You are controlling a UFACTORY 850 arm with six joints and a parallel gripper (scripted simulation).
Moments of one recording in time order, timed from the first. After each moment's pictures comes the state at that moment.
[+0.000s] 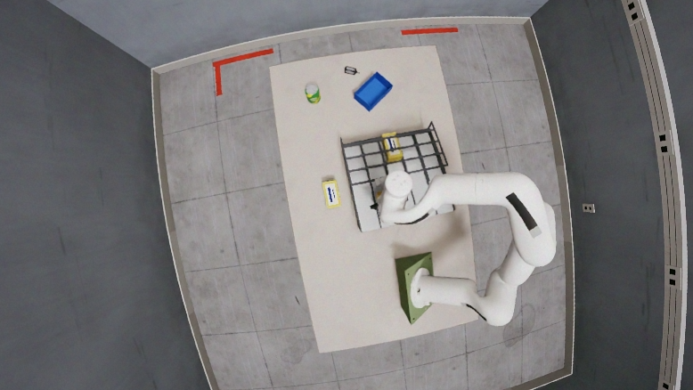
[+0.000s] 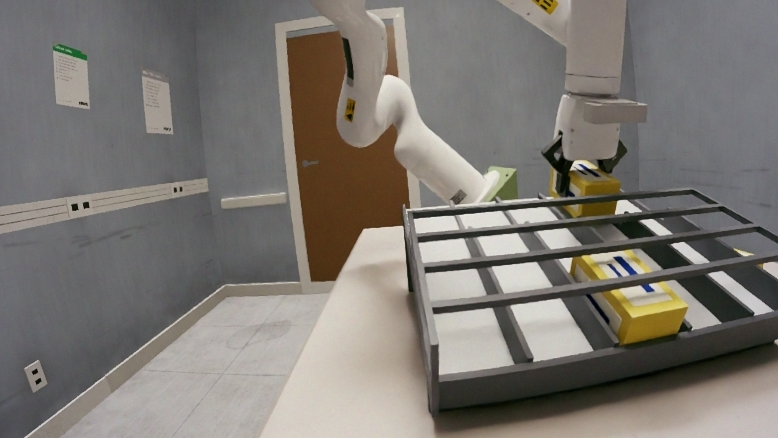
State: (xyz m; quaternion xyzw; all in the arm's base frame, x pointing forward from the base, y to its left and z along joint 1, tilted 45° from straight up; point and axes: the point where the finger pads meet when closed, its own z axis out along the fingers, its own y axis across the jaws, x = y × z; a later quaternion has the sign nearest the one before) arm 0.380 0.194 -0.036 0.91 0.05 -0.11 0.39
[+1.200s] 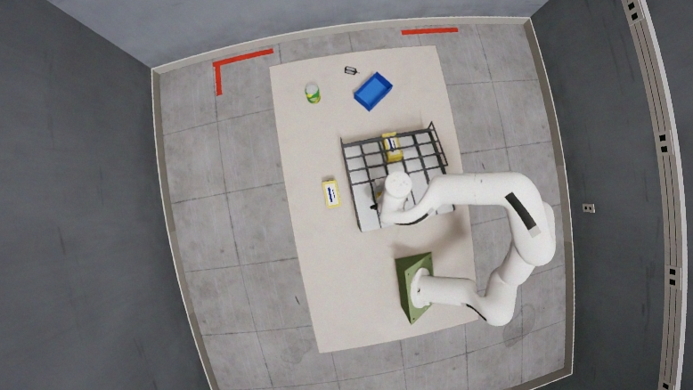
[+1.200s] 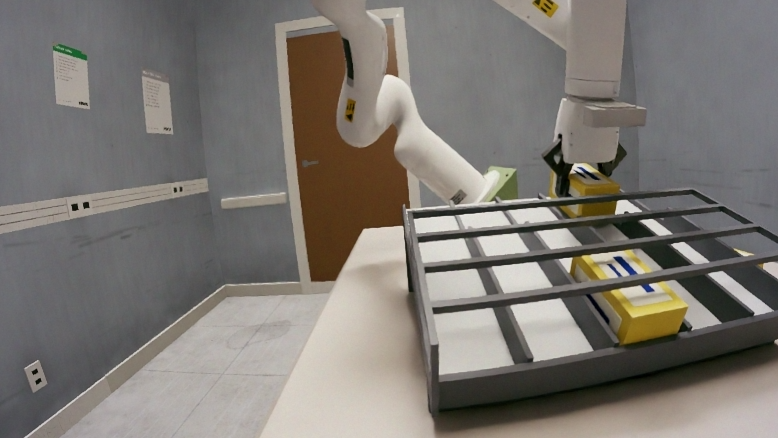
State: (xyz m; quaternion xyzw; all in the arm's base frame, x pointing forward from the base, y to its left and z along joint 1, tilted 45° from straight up) arm 0.378 0.190 -0.039 0.91 0.05 -0.11 0.39
